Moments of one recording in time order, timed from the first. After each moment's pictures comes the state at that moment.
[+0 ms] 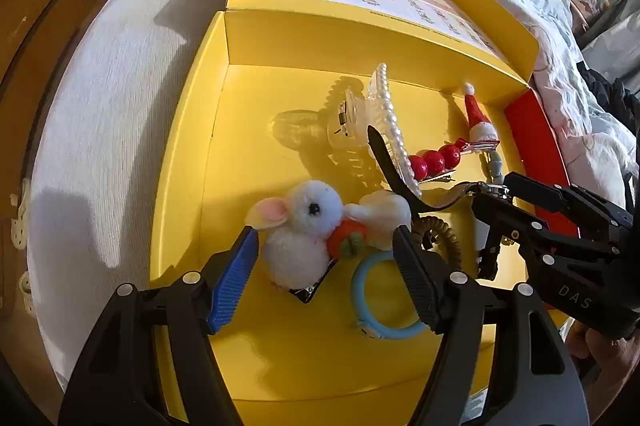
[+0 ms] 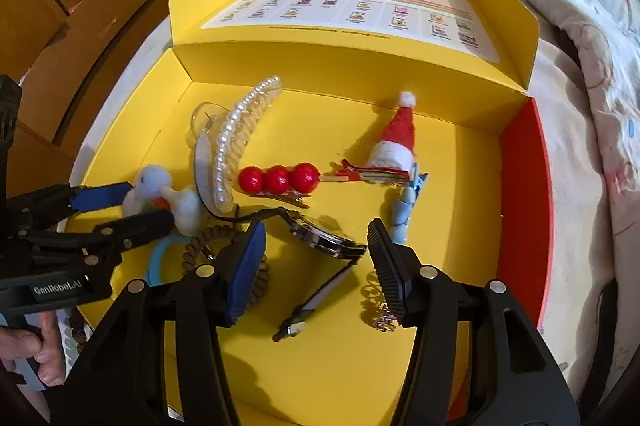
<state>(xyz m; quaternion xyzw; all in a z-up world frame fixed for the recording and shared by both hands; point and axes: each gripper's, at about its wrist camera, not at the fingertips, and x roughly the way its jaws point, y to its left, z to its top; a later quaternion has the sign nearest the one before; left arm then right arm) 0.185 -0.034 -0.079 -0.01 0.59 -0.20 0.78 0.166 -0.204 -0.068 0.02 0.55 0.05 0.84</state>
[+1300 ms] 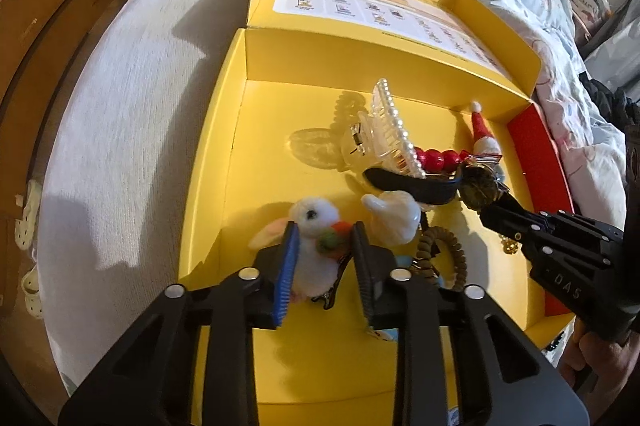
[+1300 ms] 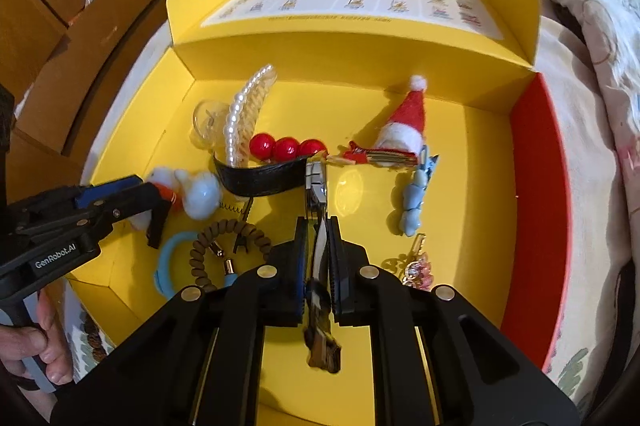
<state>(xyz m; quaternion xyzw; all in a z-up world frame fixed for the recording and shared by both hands) 0.183 -0.023 -0.068 -0.02 0.57 -0.19 0.80 0.165 -0.208 -0.071 0.07 0.55 0.06 0.83</state>
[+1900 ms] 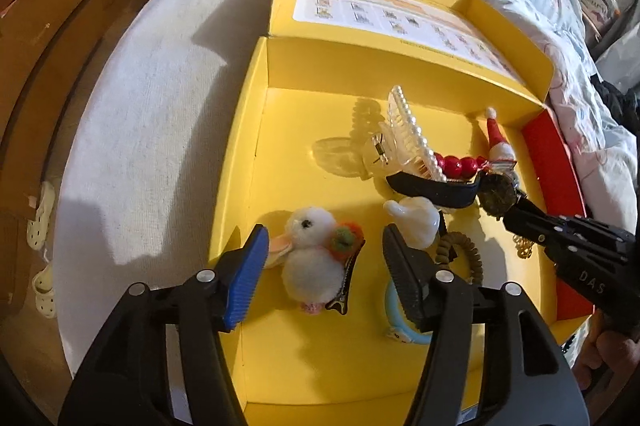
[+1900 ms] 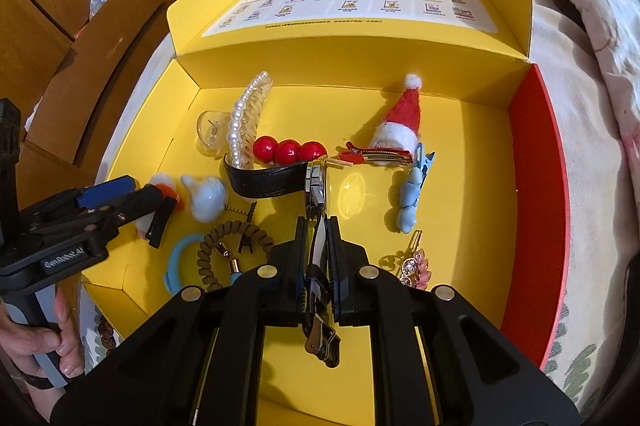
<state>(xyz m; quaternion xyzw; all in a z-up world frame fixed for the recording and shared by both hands) 0.185 -0.020 -0.069 0.00 0.57 -0.17 0.81 0.162 -0.215 -0.069 0.09 0.55 0.07 0.83</state>
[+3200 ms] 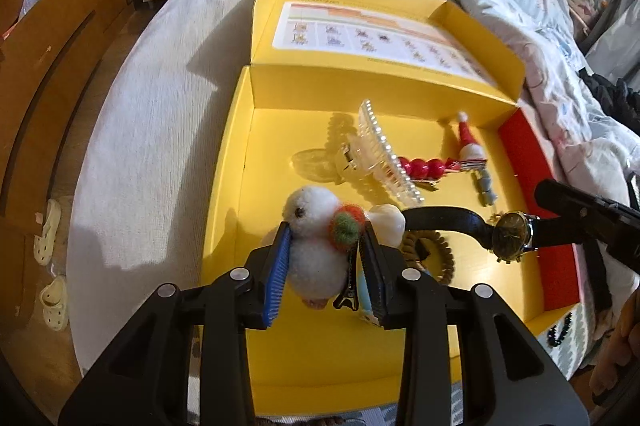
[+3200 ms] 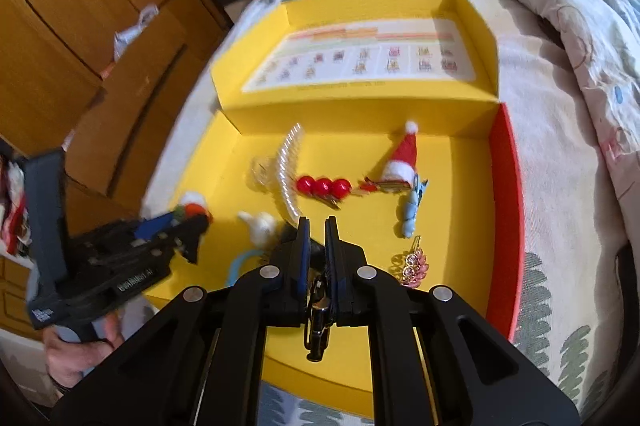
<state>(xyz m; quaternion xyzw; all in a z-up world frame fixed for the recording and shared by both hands) 0.165 -0.022 -0.033 0.01 0.54 -0.18 0.82 0.136 -0.223 -0.003 0.14 0.50 0.08 0.85</state>
